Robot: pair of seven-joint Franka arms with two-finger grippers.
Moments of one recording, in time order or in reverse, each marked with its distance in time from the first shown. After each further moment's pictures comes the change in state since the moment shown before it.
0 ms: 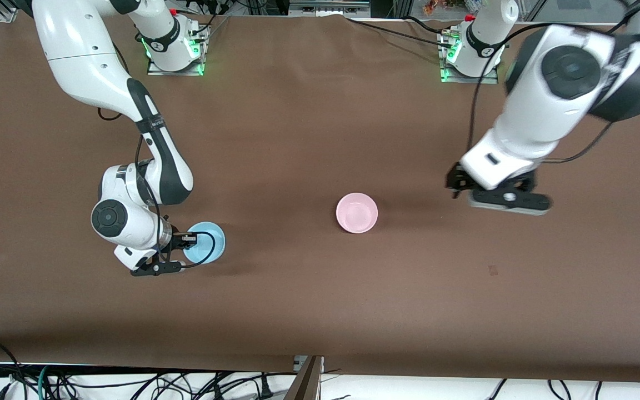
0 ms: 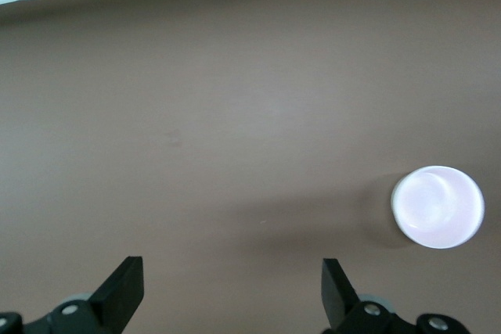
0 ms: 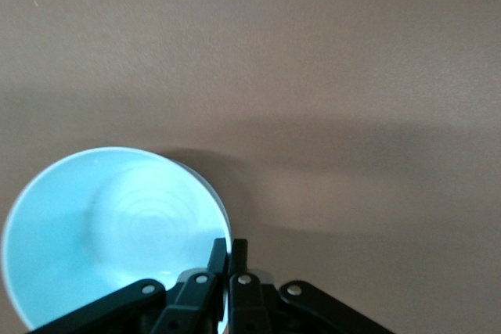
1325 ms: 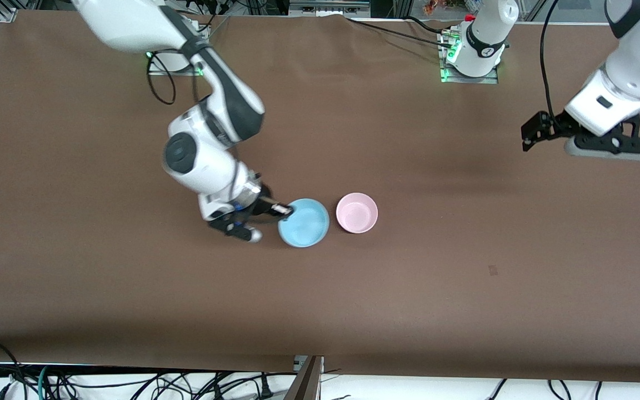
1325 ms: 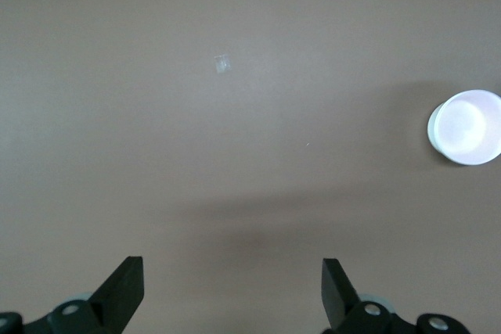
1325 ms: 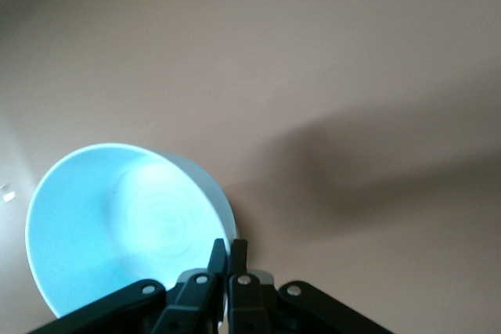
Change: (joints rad) left arm -0.175 -0.348 0.404 -0.317 -0.208 -0.025 0.254; right arm 0.149 -0.114 0.314 0.042 0.120 0.136 0.737
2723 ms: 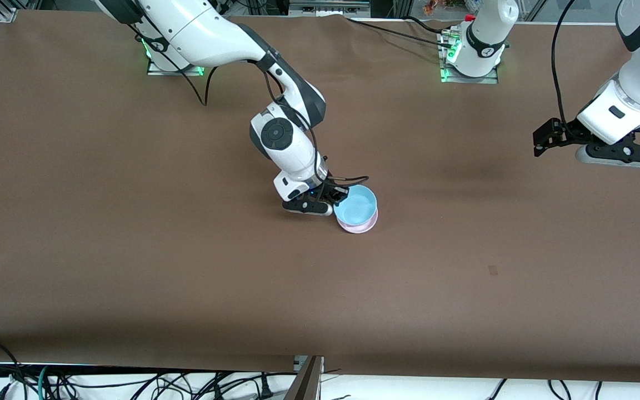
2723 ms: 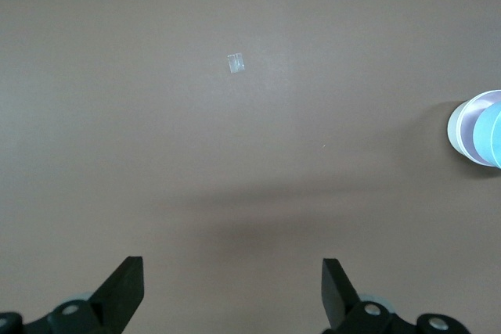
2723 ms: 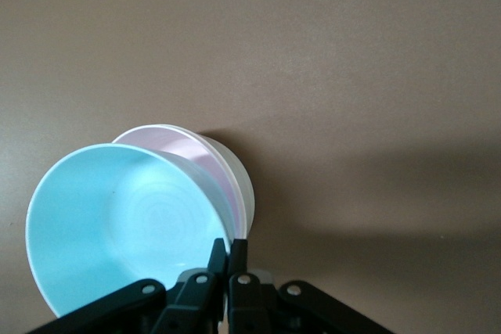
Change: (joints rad) left arm -0.005 0.058 0.053 0.034 -0.002 0.004 0.049; right arm 0.248 0.163 -0.113 0.004 -0.062 0.192 0.023
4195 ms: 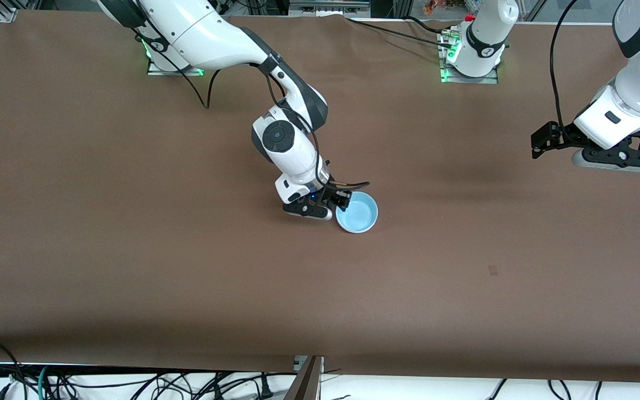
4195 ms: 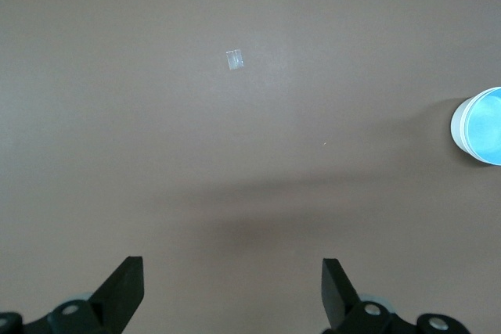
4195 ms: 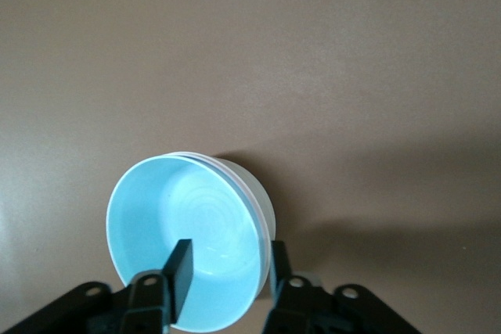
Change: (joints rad) left arm 0.000 0.014 0.000 0.002 0.000 0.000 0.003; right arm 0.002 0.025 -0.007 0.060 0.000 0.003 0.066
